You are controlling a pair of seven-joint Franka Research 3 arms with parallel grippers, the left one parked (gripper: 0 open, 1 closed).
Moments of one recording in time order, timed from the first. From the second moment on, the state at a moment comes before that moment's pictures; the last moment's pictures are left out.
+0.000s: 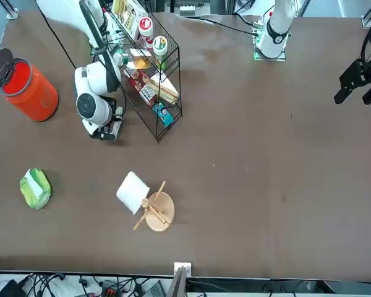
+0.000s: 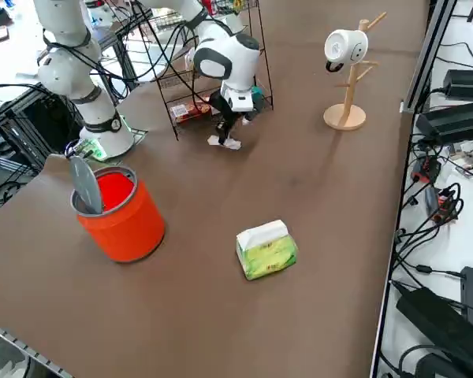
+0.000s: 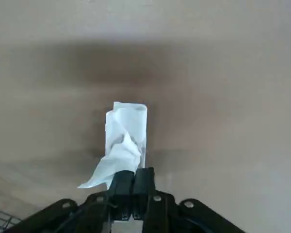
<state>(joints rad) 0.32 0.30 -0.03 -2.30 0.01 2.27 0.35</state>
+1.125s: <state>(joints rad) 0.34 0.29 -0.03 -2.13 0.01 2.12 0.44</state>
